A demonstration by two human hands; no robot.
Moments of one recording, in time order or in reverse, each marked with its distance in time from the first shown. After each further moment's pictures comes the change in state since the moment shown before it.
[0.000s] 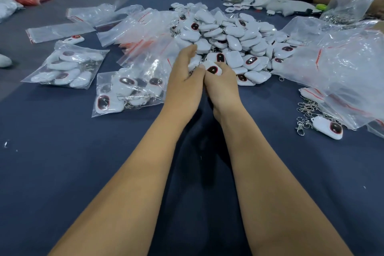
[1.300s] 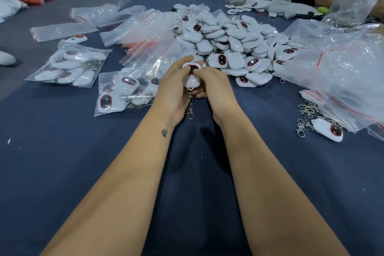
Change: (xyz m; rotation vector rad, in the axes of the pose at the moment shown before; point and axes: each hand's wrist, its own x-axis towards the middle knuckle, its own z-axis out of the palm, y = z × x) left_hand 0.011 -0.005 -0.013 -0.728 -0.009 -0.318; right_hand 0.000 0.000 0.006 -0.209 -0.137 0.018
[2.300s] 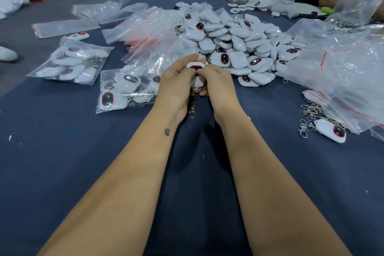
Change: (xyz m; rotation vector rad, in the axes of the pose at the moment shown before) left_hand -0.001 -0.002 0.001 0.119 0.079 0.091; right_hand -0.006 -0.003 0.001 0.080 0.030 -0.013
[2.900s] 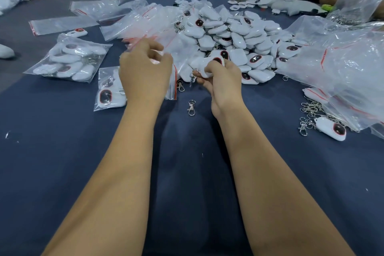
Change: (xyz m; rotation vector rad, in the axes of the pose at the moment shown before) left_hand 0.004 0.032 -0.034 0.934 0.387 0.425; right_hand 0.008 -0.001 -0.001 0.360 0.161 0.067
